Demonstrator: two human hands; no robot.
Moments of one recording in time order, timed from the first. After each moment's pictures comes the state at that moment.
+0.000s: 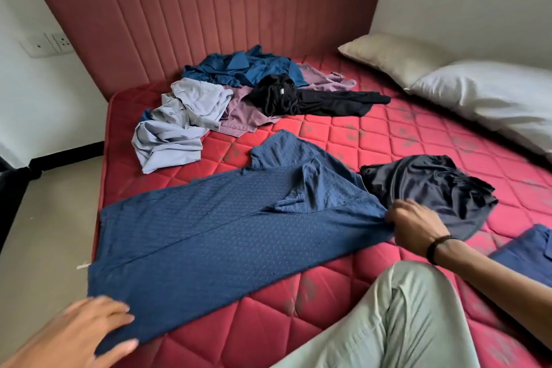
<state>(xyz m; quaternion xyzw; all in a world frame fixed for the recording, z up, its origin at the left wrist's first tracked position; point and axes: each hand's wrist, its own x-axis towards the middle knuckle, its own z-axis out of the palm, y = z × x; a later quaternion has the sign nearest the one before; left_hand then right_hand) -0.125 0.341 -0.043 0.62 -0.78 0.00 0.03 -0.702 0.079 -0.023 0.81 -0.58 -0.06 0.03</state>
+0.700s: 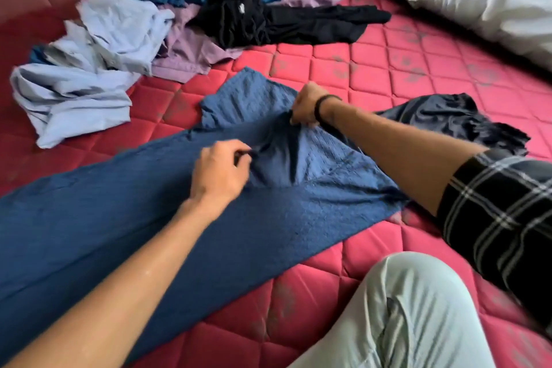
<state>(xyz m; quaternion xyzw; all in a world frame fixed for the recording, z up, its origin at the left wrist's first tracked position) -0.356 0.031 -0.074 0.72 -0.63 -0.13 0.26 -0.544 -0.137 -0.035 0.72 -0.63 0.02 -0.29</state>
